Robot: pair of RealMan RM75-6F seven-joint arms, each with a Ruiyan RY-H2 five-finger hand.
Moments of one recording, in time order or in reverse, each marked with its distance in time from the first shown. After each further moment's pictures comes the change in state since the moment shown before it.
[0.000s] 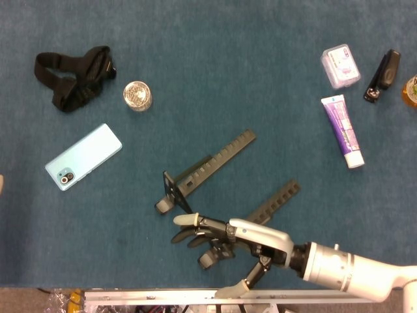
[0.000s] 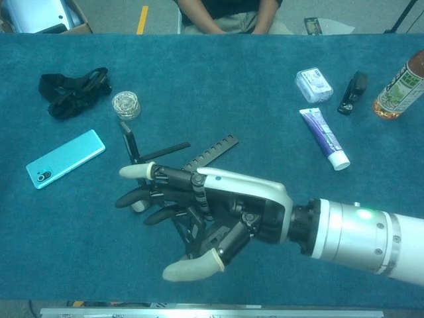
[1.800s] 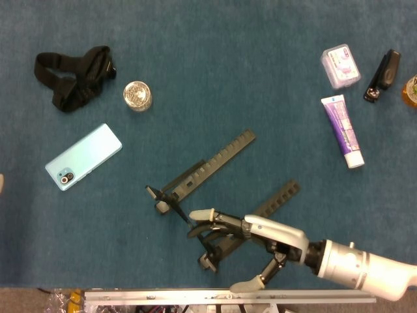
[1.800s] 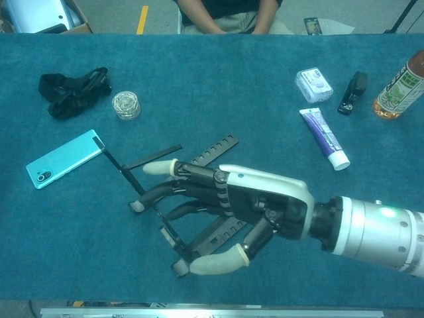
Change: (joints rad) left arm 0.000 -0.004 -0.002 -0.001 0.009 0.005 0.008; right arm 0.020 0.055 -0.097 0.030 -0.031 0.103 0.033
